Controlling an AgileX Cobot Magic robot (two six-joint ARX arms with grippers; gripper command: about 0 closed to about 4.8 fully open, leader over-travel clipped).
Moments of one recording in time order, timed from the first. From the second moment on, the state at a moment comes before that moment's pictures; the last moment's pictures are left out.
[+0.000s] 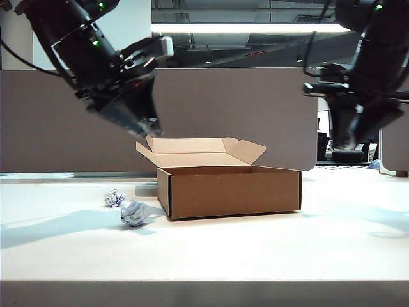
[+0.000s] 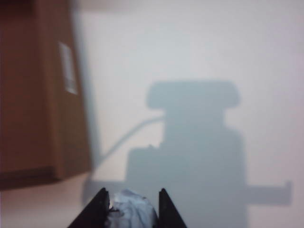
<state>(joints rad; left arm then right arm) -0.46 1.54 1.13 -0.36 0.23 0.23 0.20 1.60 1.22 -0.58 0.02 0.12</state>
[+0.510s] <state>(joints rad) -0.46 1.60 1.13 -0.42 0.22 0.23 0.39 1.66 1.25 -0.31 -0.05 0.15</state>
